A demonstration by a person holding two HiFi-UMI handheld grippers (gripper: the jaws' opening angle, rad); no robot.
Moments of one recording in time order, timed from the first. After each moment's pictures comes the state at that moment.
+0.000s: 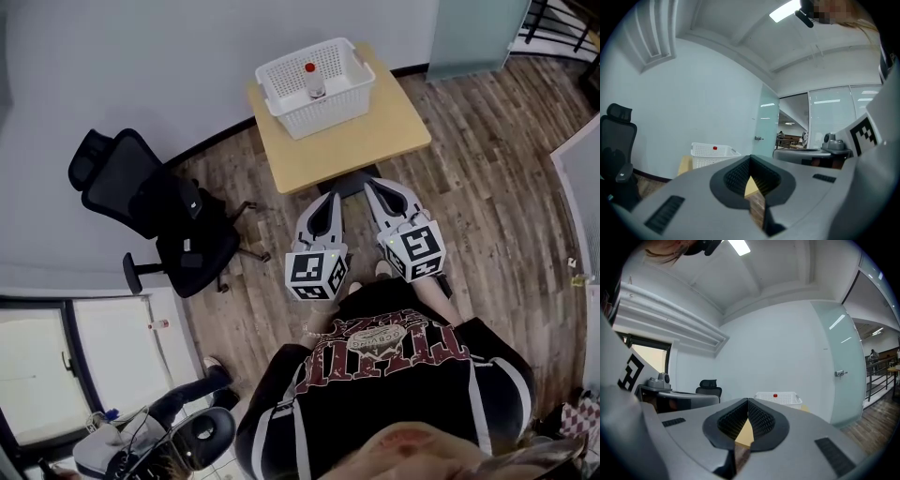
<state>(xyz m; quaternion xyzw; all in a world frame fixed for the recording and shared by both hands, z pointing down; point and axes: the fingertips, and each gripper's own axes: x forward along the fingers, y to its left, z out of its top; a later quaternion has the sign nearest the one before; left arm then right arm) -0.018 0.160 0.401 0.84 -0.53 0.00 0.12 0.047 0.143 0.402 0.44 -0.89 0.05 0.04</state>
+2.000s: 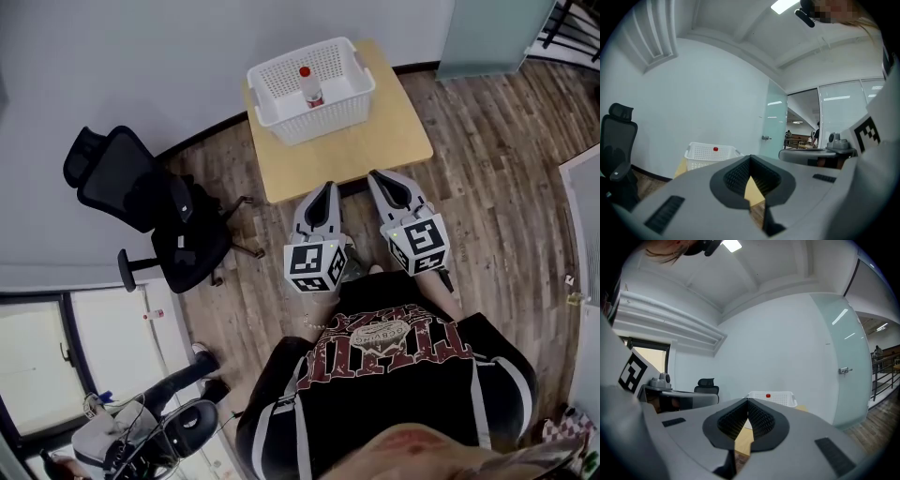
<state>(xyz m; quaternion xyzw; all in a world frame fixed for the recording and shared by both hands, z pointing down) 0.018 0.060 0.416 0.81 -0.57 0.01 0.12 0.093 0.044 0.417 0.42 -0.90 0.06 0.05</state>
